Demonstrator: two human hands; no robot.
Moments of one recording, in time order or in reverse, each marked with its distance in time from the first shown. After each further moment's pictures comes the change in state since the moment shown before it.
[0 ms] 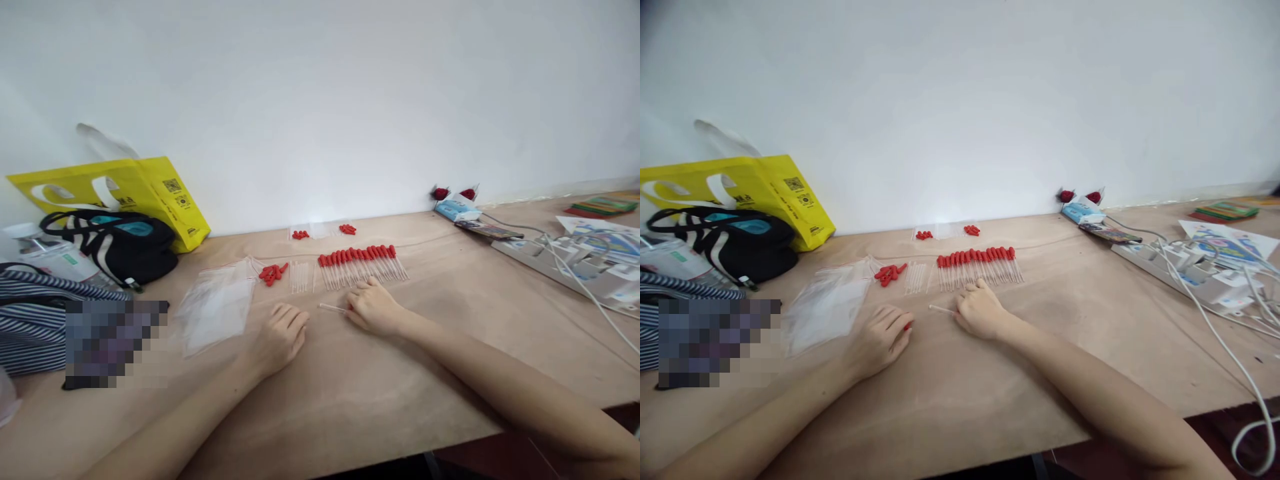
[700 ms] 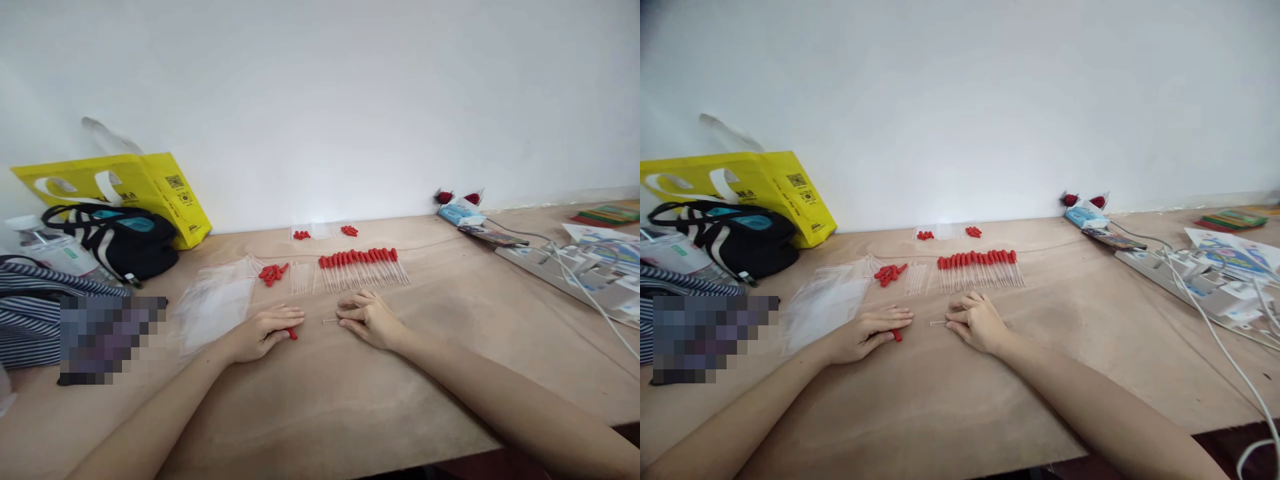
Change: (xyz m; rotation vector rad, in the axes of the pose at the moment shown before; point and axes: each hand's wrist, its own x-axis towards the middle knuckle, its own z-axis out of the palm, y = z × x) left_hand -0.011 -0.050 -0.001 -0.564 -0.368 0.000; right_hand -0.012 -0.002 0.032 0.439 0.289 -0.005
